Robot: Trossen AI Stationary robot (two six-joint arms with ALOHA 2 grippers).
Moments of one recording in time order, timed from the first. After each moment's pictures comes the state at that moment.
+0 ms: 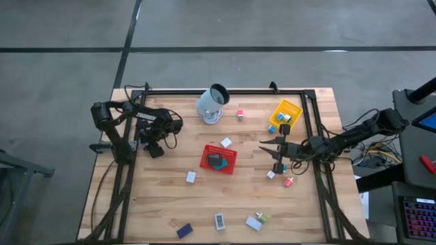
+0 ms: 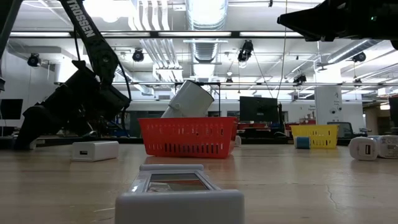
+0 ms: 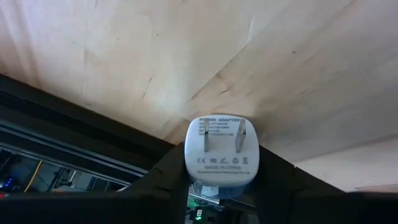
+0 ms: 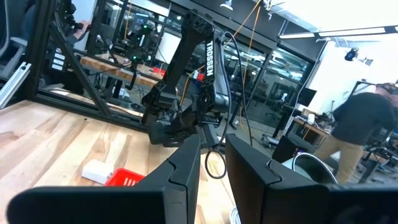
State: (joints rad) left arm 0.50 1.75 0.71 -1.19 -0.12 -0.15; right arm 0.28 0.96 0.19 0.92 0.42 -0.39
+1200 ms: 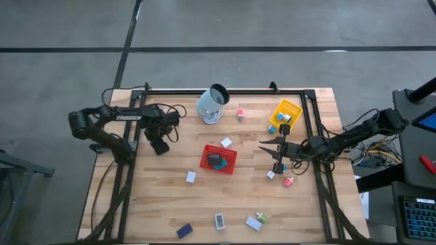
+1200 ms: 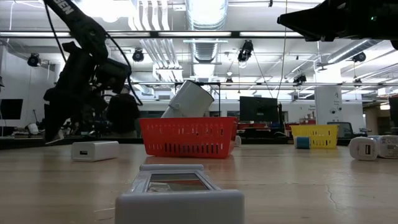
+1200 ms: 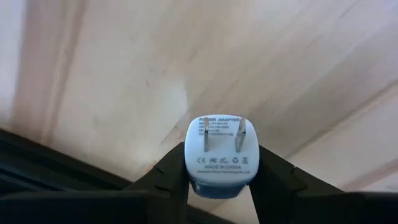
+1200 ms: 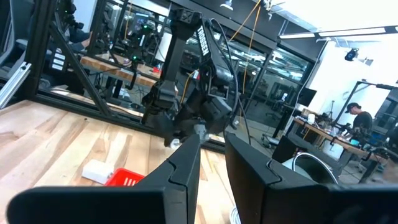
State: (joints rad) left arm 0.50 1.47 0.71 -1.08 -0.01 -0.11; right arm 0.28 0.96 0.19 0.92 0.42 -0.39
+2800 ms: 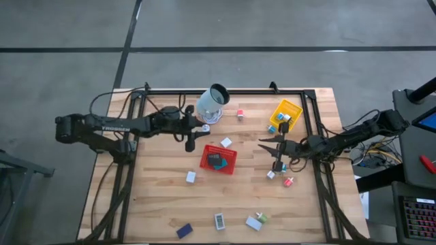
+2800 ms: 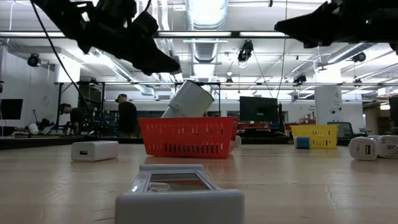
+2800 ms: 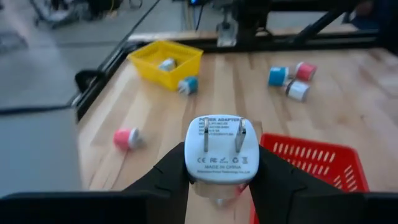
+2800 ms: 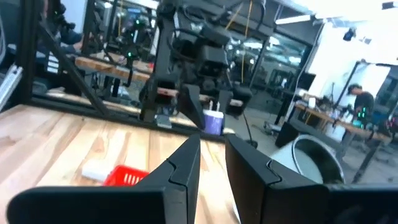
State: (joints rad) left arm 0.25 1.29 0.62 0.30 0.17 0.16; right arm 0.24 0.96 0.19 0.89 0.41 -0.30
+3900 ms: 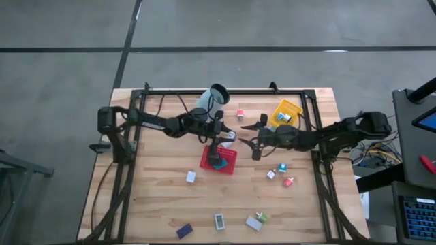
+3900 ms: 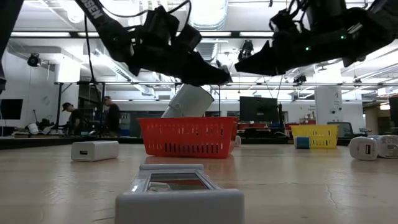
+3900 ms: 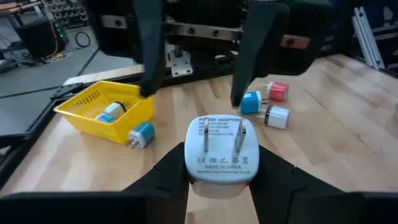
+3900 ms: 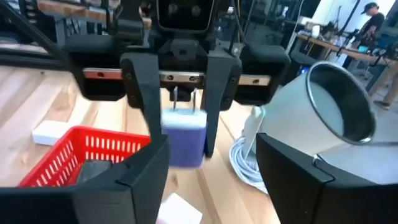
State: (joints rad) left arm 0.23 1.79 0.89 0.59 0.37 0.25; right arm -0.04 1.35 0.41 0.80 0.23 -0.13
